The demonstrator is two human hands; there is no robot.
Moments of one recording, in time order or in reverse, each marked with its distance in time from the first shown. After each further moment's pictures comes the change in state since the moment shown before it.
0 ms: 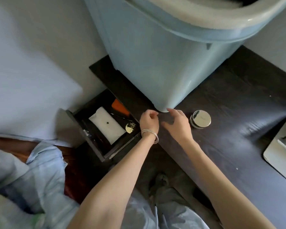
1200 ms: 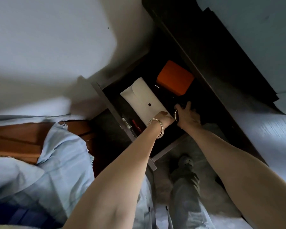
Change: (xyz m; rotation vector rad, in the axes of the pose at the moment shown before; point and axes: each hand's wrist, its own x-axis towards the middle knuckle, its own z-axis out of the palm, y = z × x) left_hand 0.178 -0.191 -0.111 -0.020 -0.587 -0.643; right_hand 0.131 -0.011 0.309 -0.788 -0.522 0.140
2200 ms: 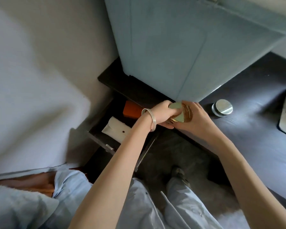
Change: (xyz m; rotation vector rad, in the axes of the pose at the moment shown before) left_hand -0.253 0.120 0.066 0.426 -0.339 0.503; right_hand -0.294 0.099 -0.165 0.883 0.488 0.013
